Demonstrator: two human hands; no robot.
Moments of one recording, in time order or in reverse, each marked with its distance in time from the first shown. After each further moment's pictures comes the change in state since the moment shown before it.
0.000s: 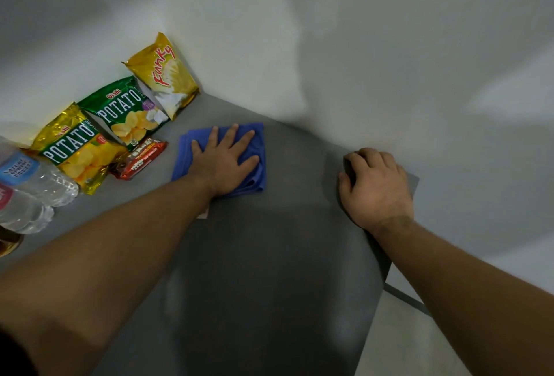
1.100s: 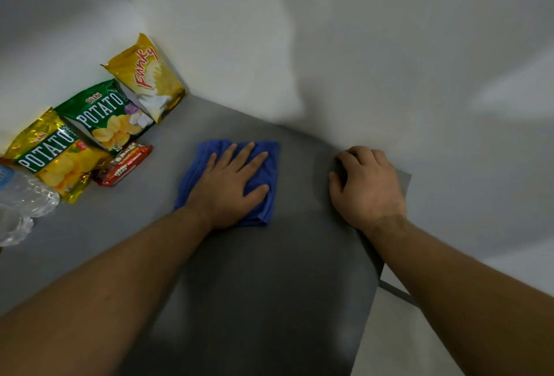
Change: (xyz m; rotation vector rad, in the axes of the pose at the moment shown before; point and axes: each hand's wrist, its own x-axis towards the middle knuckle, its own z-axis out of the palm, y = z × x) left_hand -0.041 0.034 0.018 -0.043 0.098 0.243; right_hand 0.004 0.005 0.003 0.070 -0.021 0.005
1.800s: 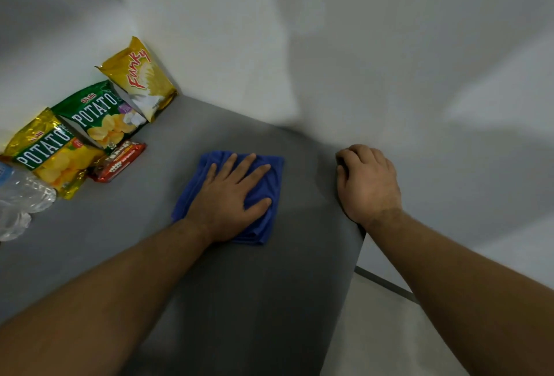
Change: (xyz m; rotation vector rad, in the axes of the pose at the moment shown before) left_hand -0.035 0.038 0.001 0.010 -0.014 0.025; right_hand -0.019 0.028 -0.006 0.030 0.070 0.038
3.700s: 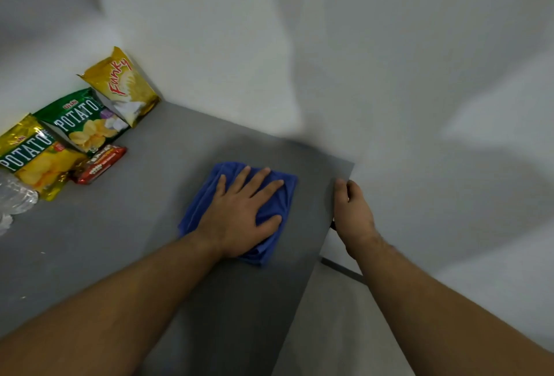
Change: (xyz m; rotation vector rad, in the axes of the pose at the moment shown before) left_hand -0.007 0.079 0.011 0.032 -0.010 0.072; right_hand -0.049 0.029 0.014 1.006 -0.175 0.704
